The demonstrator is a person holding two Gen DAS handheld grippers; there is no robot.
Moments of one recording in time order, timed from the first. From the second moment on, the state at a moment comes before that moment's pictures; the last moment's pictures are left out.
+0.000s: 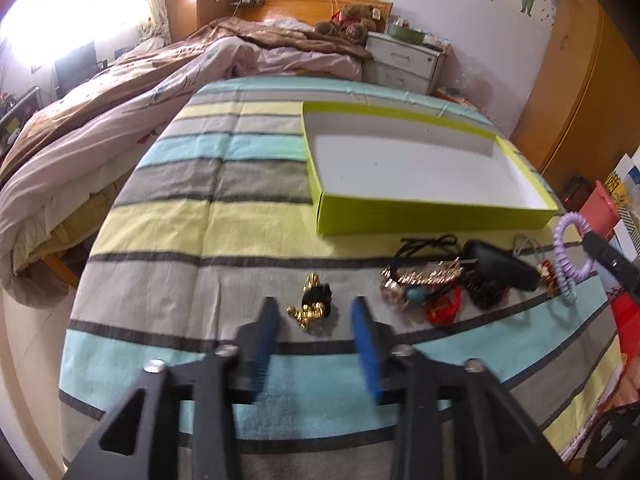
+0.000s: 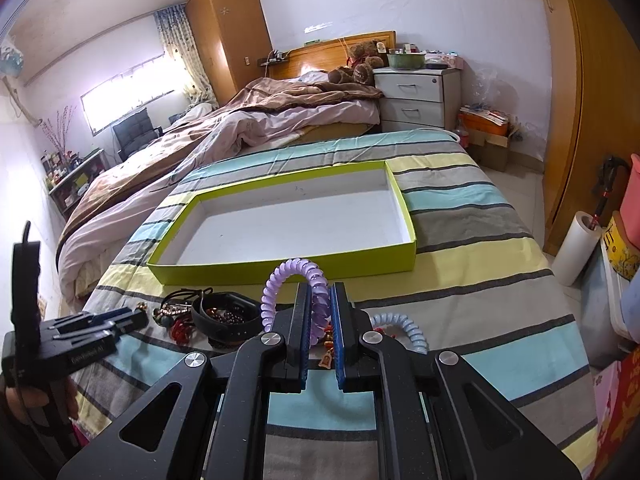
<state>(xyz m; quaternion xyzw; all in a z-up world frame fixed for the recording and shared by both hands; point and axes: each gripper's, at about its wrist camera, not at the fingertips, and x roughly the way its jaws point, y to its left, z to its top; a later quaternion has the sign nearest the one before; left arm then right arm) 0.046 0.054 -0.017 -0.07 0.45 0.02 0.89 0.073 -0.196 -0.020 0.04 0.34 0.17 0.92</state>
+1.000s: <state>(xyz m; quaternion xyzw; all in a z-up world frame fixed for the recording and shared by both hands) 0.088 0.060 0.041 -0.06 0.40 0.01 0.91 0.120 -0.202 0.008 0.04 0.33 0.17 0.93</state>
